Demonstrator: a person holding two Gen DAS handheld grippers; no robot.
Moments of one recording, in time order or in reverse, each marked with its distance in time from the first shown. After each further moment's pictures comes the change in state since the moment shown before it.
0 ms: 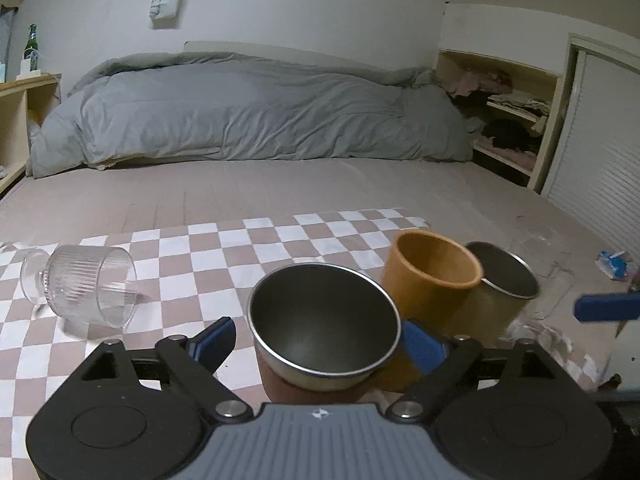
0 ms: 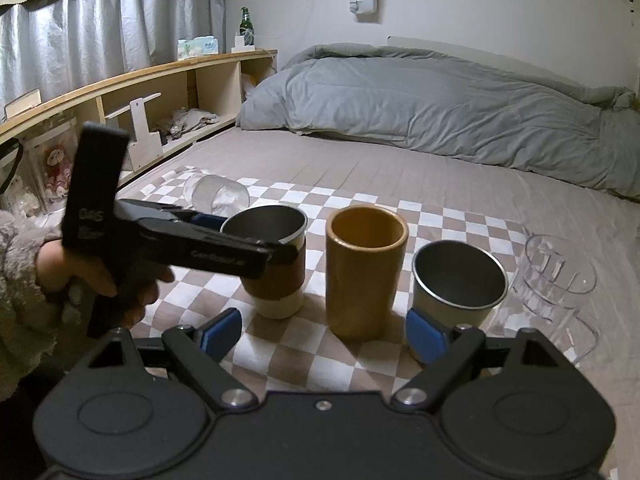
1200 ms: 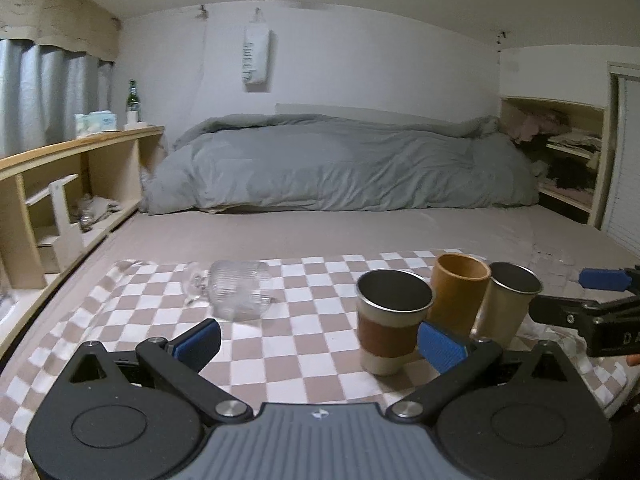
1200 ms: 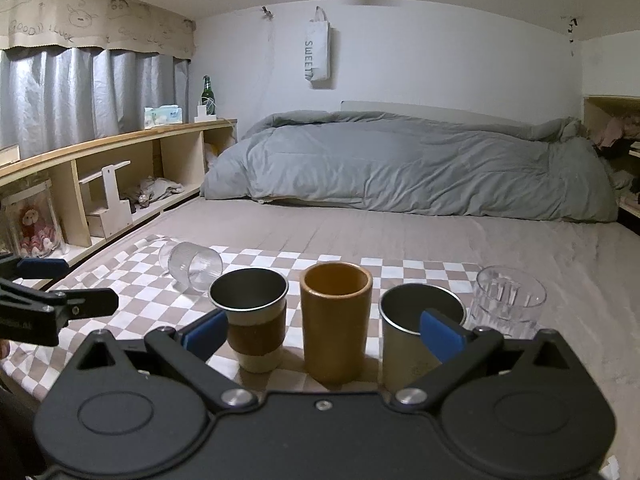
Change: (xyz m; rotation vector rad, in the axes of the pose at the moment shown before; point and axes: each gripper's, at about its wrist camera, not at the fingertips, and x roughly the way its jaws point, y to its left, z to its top) left arm -0.152 -0.013 -0.045 -0.021 -0.171 0.301; right arm -0.029 0.014 -0.017 0.063 -0.213 -0.110
